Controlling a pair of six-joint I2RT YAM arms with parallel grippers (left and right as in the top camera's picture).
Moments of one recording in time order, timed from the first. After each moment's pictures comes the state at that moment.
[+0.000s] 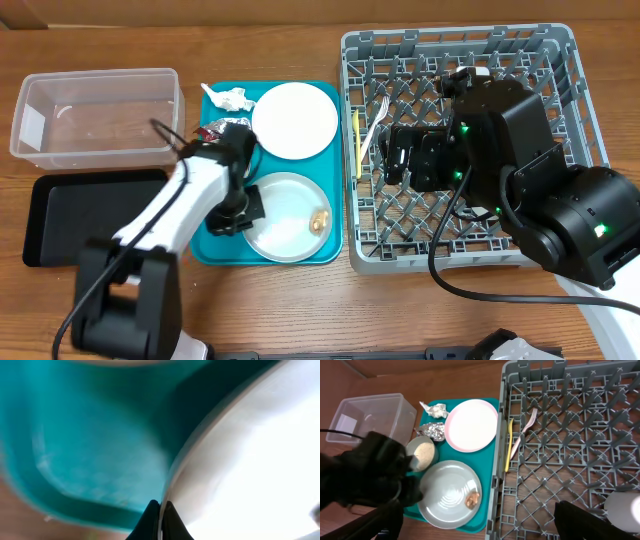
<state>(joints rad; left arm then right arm) -0.21 1.69 1.10 -1.04 0.02 -0.52 0.57 1.31 1.79 -1.26 0.07 0.49</state>
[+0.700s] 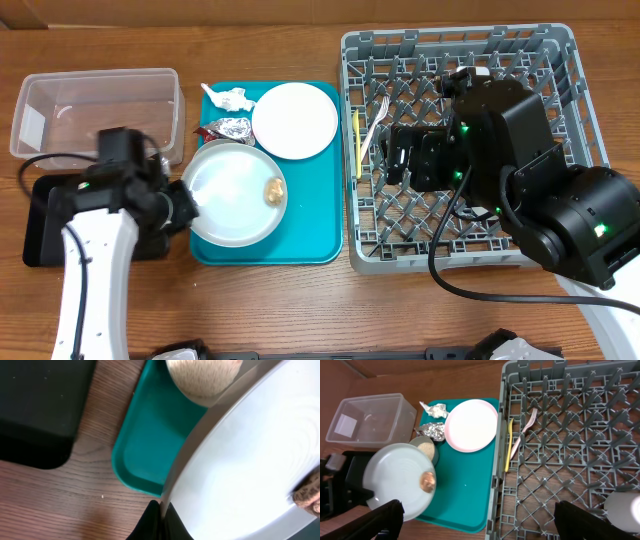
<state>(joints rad) 0.20 1.31 1.10 -1.16 0.19 -0.31 0.57 1.31 1.79 -1.26 0.07 0.49</state>
